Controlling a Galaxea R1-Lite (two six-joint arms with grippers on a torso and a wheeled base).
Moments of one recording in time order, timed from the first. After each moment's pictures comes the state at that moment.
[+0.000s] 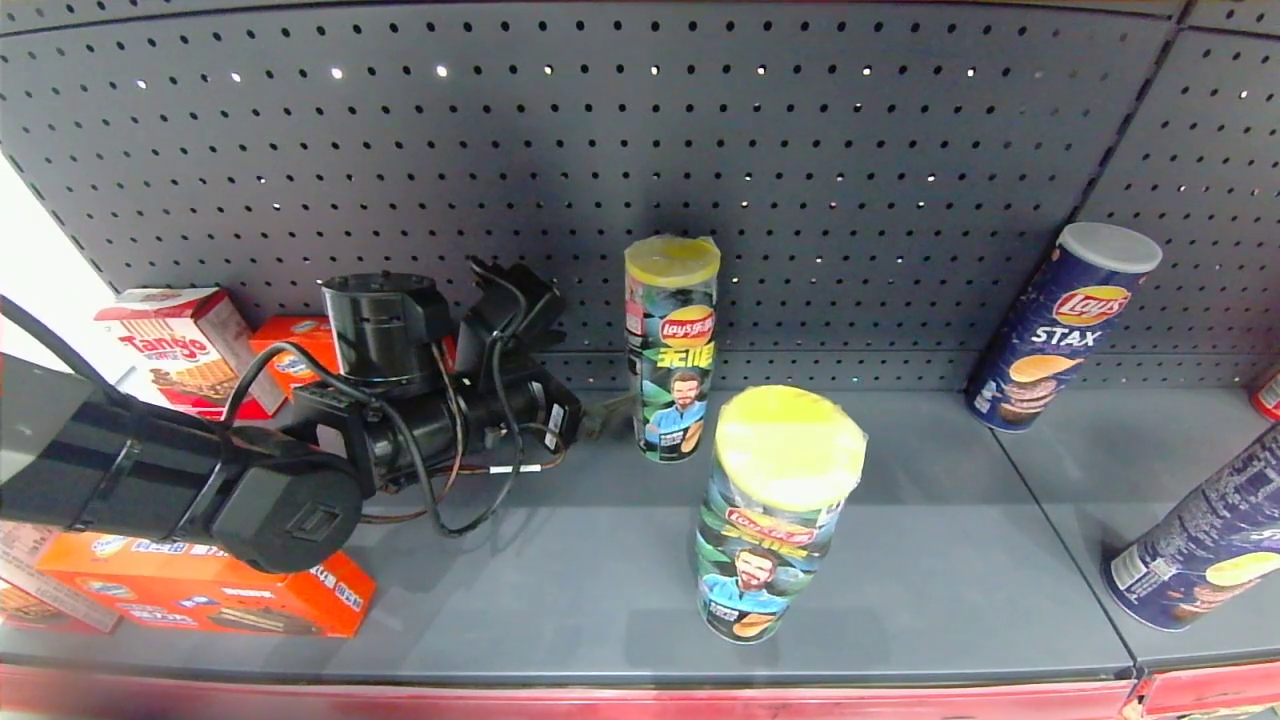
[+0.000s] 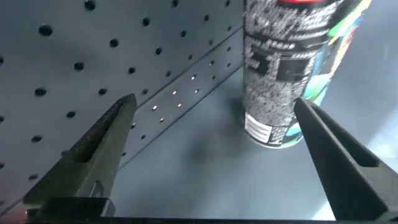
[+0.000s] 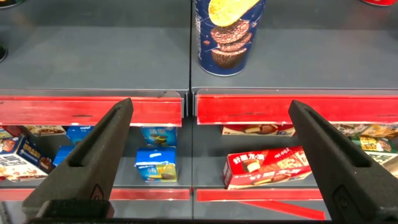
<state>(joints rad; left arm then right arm) -0.39 1.89 -0.97 -0.78 -0.25 0.29 -0.02 0.00 0.00 0.00 0.00 -0.01</state>
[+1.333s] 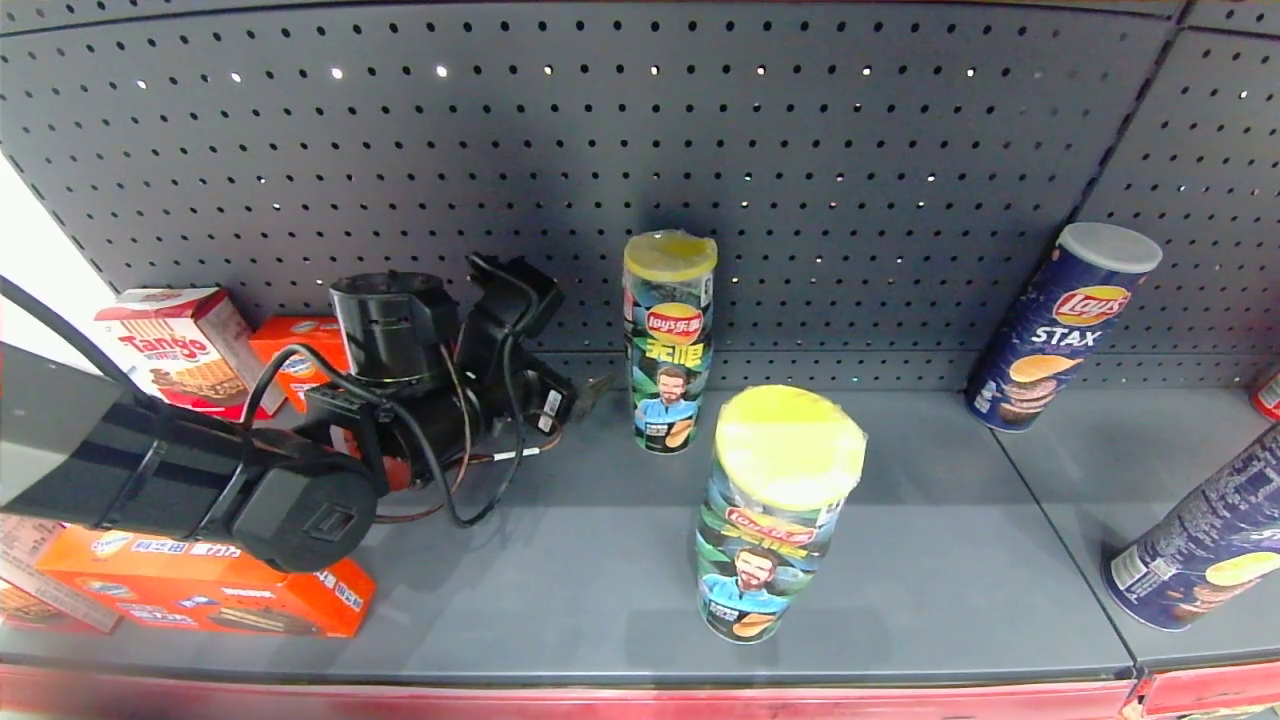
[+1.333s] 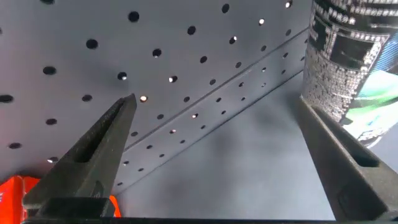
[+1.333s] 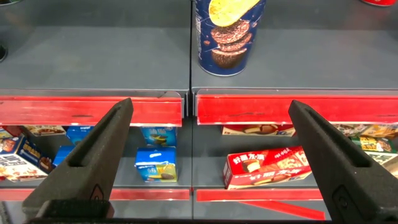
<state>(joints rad) -0.41 1.92 -0.98 -0.83 0.00 0.37 -0.02 0.00 0.00 0.00 0.00 -0.01</state>
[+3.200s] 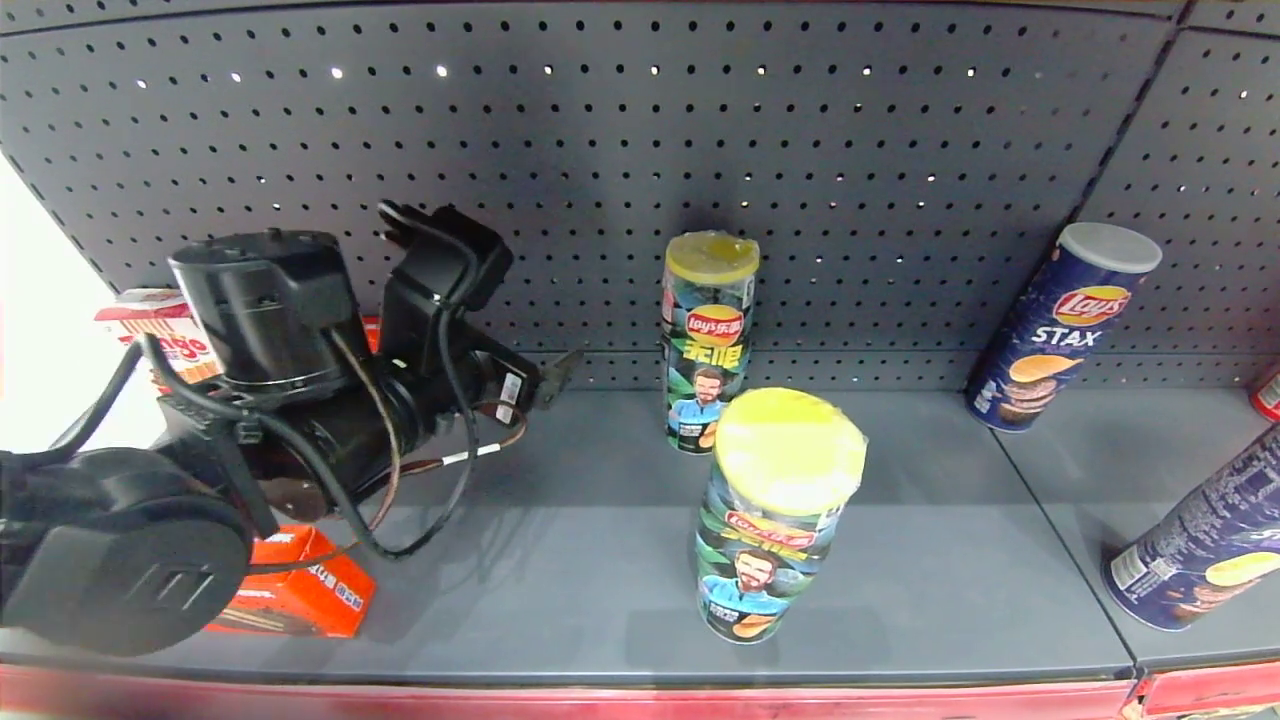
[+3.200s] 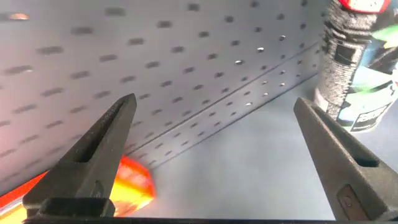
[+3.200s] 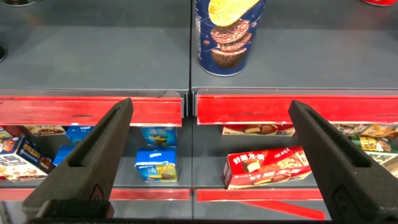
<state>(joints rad) -0.48 1.68 -0.84 -0.82 0.15 0.37 -0.02 0.00 0.00 0.00 0.00 -0.01</state>
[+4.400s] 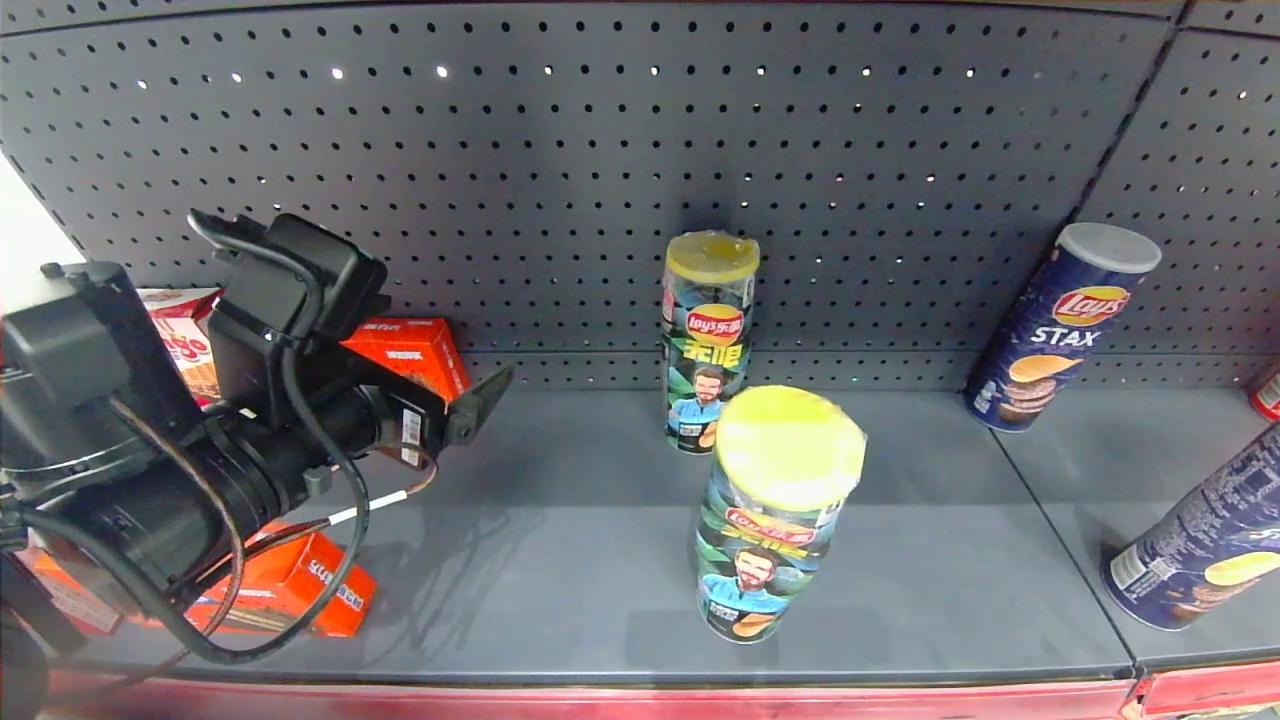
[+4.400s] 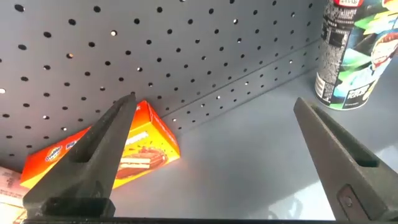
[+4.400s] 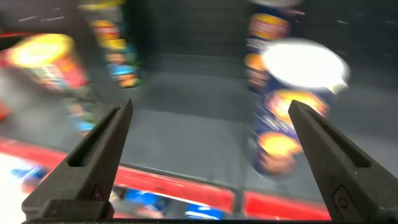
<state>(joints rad) -0.45 1.47 -0.63 -0.85 0.15 0.34 0.12 0.46 -0.52 -0.02 0.22 0.03</state>
